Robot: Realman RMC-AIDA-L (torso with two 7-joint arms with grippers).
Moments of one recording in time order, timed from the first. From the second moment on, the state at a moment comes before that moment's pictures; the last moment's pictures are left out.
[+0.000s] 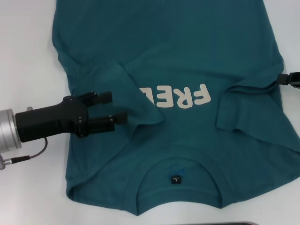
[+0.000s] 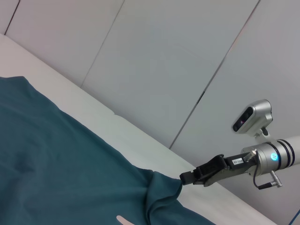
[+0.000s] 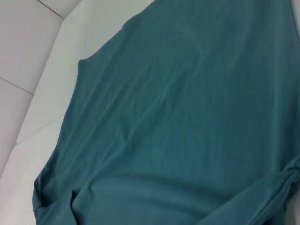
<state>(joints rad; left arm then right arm) -0.36 -2.15 -2.40 -0.67 -1.23 1.67 -1.49 0.44 1.96 -0.37 -0.62 -2.29 -1.46 2.13</state>
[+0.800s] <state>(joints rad) -0.36 -2.15 -2.40 -0.67 -1.23 1.67 -1.49 0.42 1.95 -0.37 -0.62 -2.28 -1.49 2.13</state>
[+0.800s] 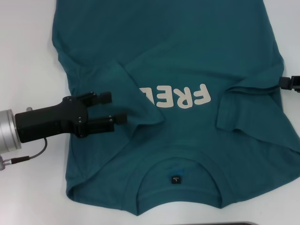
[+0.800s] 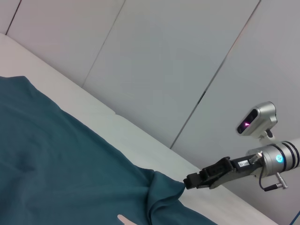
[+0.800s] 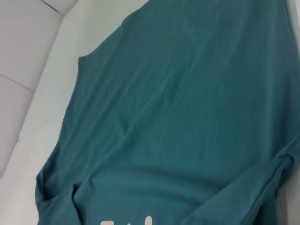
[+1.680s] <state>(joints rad) -0.36 -2.15 -2.40 -0.66 -1.22 1.67 -1.48 0.45 1.96 -0.37 -0.56 -2.27 -1.43 2.15</state>
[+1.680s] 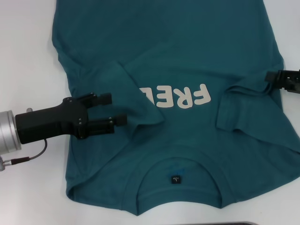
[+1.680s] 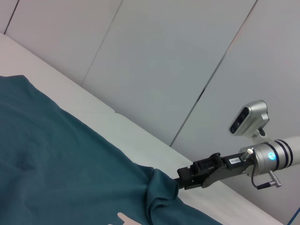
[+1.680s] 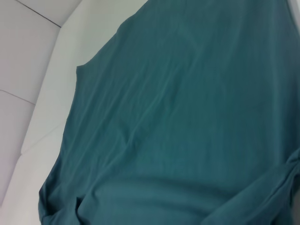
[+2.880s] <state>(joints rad) -0.37 -2.15 -2.40 -0.65 -1.22 1.67 -1.47 0.45 1.94 -0.37 -0.56 -2.28 -1.44 2.28</state>
